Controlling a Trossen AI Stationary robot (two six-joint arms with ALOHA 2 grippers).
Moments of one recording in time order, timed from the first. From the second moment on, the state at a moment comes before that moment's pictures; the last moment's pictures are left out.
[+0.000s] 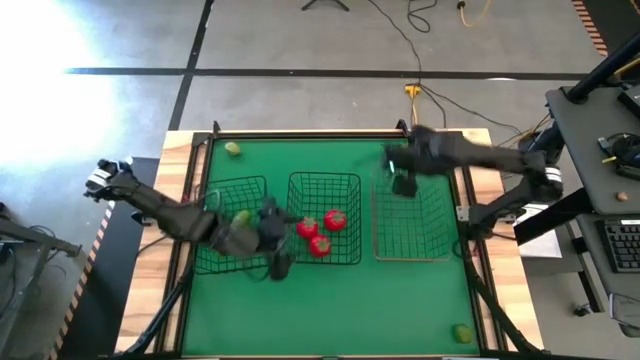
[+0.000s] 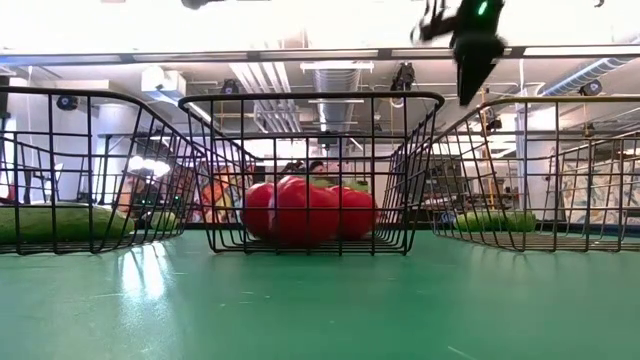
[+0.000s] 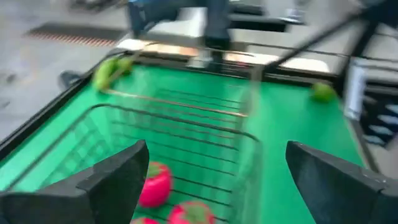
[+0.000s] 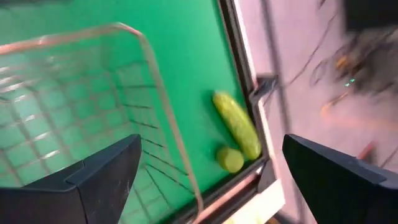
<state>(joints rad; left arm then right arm) -0.46 1.31 1.03 -0.17 -0.60 -0.31 -0.24 1.44 1.45 -1.37 0.50 0.01</state>
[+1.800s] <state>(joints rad) -0.72 1.30 0.77 0.12 -1.01 -0.48 -1.02 2.07 1.53 -1.20 0.13 -0.42</state>
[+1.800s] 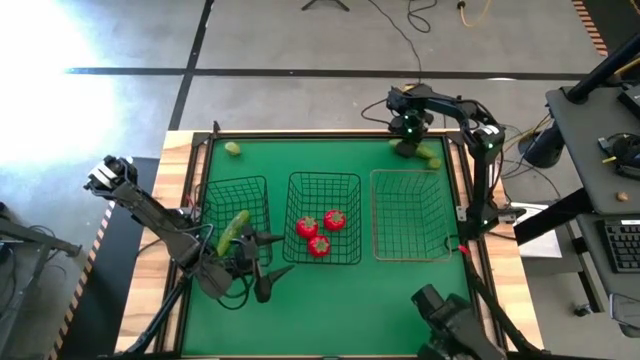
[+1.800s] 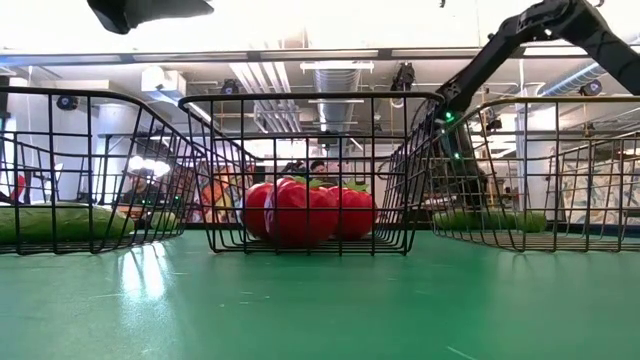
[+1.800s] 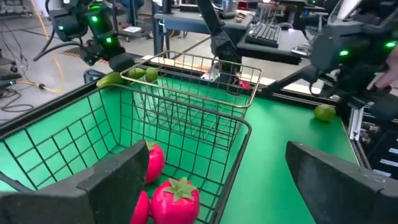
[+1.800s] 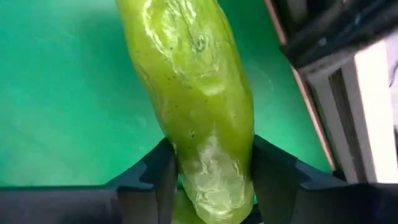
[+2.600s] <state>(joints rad) -0.71 1.04 0.77 0.02 -1.10 -0.20 -0.62 2.03 1.68 -0.80 -0.10 -0.46</state>
